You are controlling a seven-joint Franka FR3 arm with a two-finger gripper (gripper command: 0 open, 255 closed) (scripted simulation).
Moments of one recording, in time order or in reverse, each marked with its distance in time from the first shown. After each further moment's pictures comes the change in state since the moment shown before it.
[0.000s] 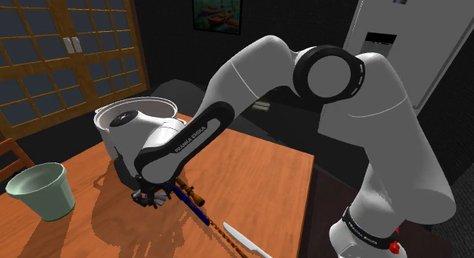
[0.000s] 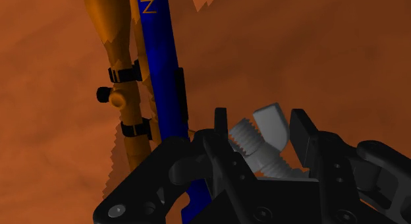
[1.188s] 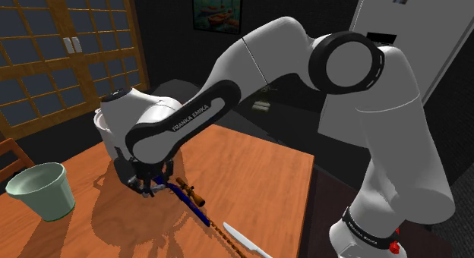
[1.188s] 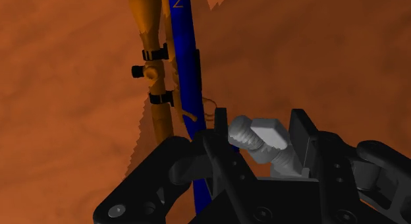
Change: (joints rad) arm -0.017 -0.095 0.028 0.015 0.041 -0.106 -0.028
